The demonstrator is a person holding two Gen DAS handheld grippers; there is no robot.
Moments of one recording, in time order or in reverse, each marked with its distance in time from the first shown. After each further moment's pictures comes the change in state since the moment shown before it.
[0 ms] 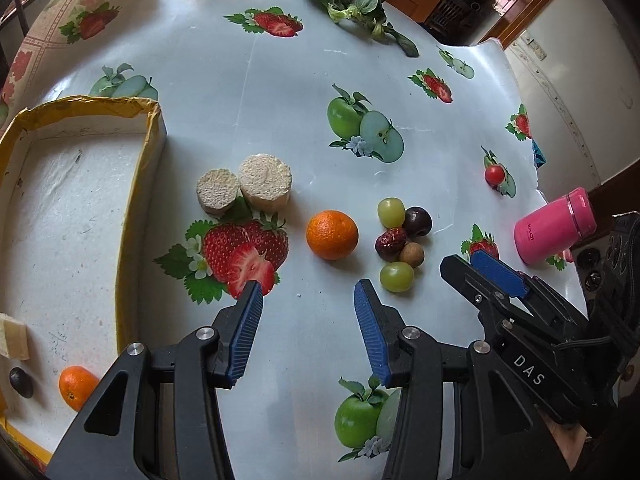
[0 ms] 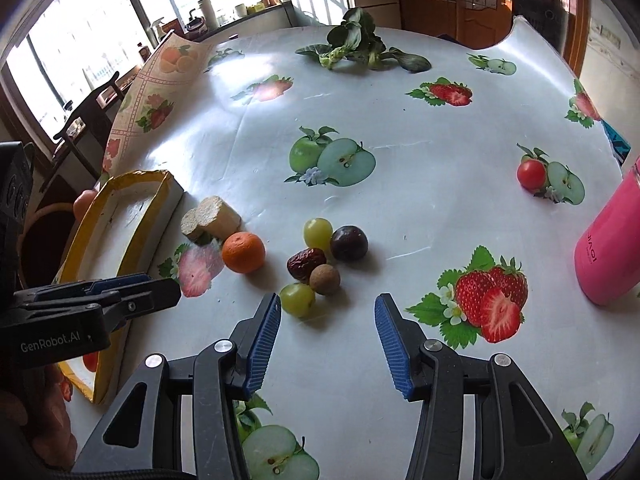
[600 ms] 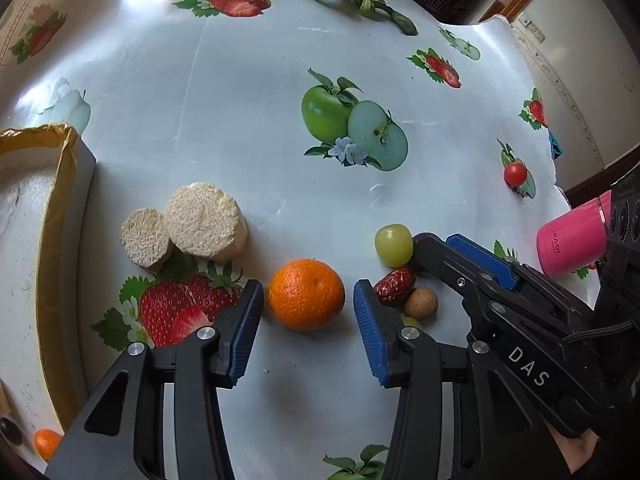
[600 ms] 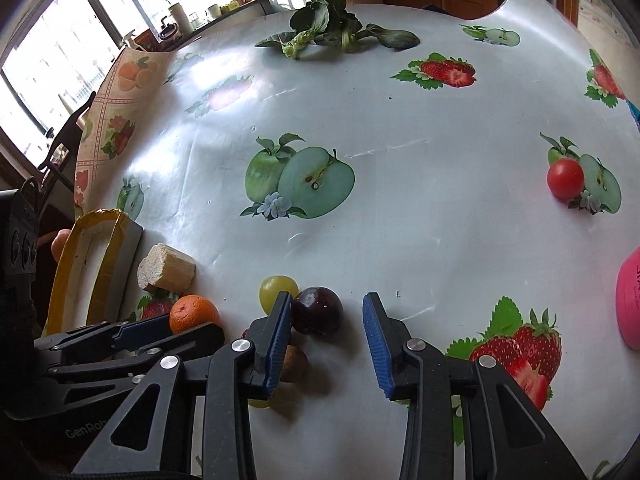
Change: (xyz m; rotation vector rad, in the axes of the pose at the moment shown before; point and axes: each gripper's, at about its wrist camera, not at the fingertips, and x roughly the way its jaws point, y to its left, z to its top) left arm 0.056 -0.020 0.027 0.060 0.026 0.014; right arm 0.055 -0.022 0.032 0.069 0.040 0.041
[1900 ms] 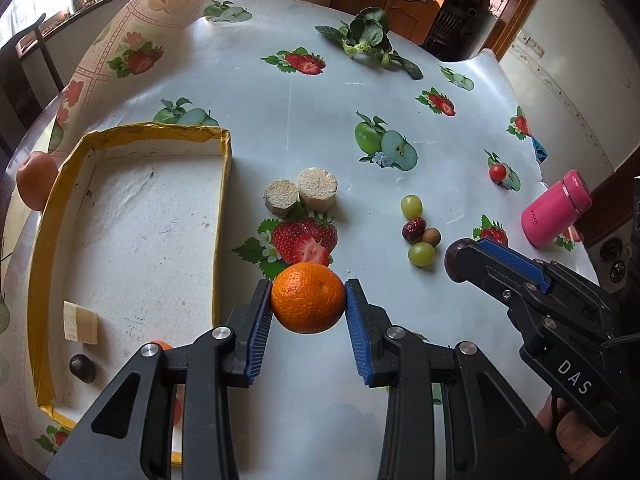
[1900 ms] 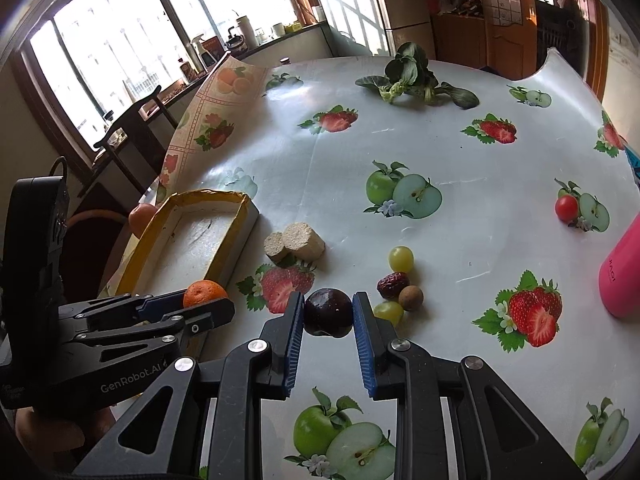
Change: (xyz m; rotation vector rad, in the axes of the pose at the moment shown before) left arm -0.116 0.040 -0.063 -0.002 -0.134 0.095; right arm -0.096 0.086 -0.043 -0.140 -0.092 0.107
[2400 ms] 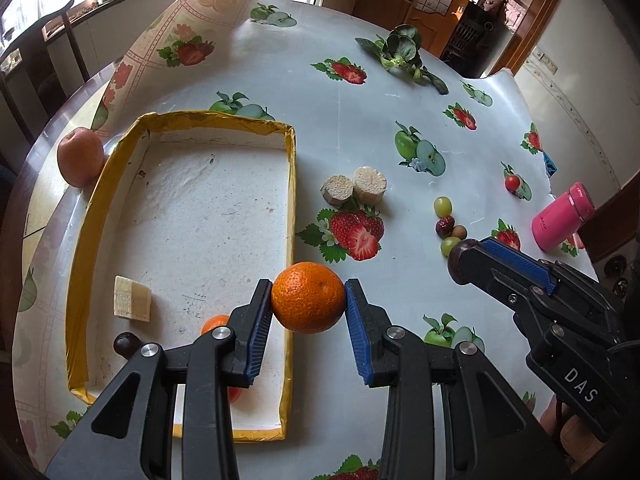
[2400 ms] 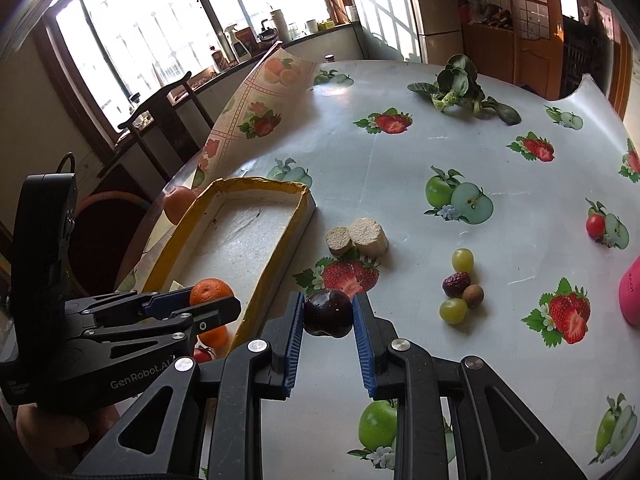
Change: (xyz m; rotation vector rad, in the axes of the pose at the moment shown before) left arm -0.027 0.047 -0.015 -0.053 -0.022 0.028; right arm -0.001 0.060 -0.003 -0.074 0.004 0.044
